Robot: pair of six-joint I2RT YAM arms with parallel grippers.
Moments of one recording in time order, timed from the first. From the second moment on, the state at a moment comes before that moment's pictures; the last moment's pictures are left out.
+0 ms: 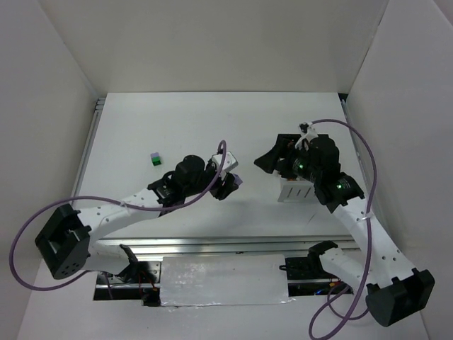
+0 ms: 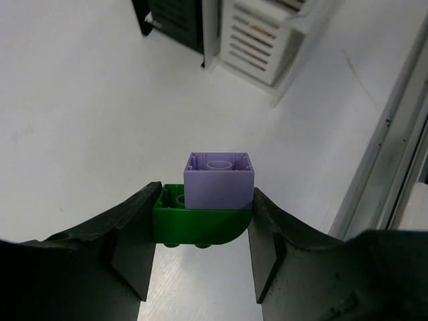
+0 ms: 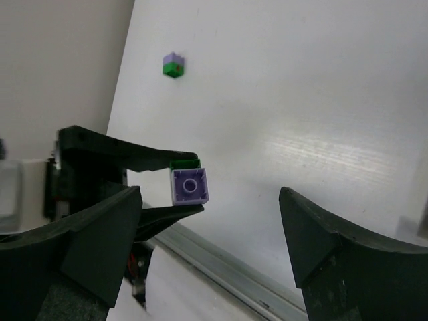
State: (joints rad) left arm -0.79 1.35 0.83 0.15 0.16 0.01; right arm 0.30 0.90 0.88 -0.37 -0.33 0.65
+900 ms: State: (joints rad) left arm -0.95 1.21 0.85 0.06 0.13 0.20; right arm 0.63 0.94 0.83 -0.35 -0.34 0.71
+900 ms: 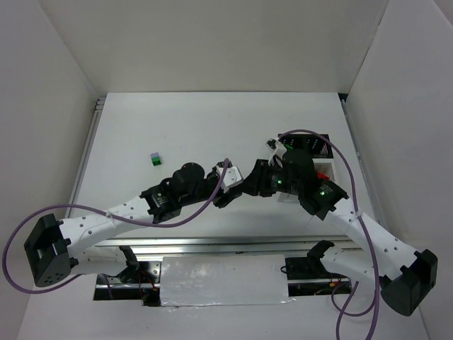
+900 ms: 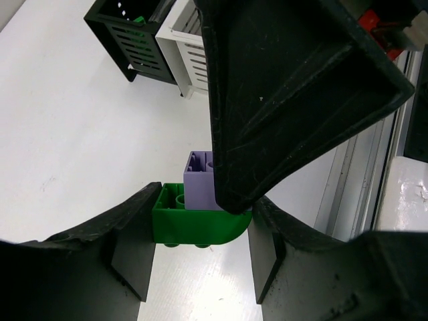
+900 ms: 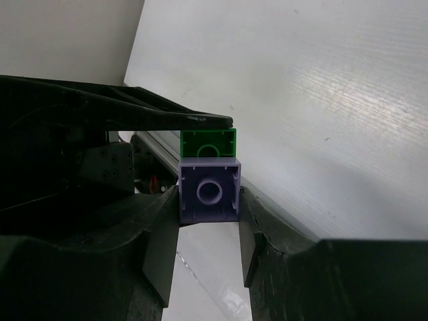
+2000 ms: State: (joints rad) left arm -0.89 1.02 0.95 -0.32 -0.39 -0.33; right arm 0.23 0.90 0.90 -0.47 -0.01 0.56
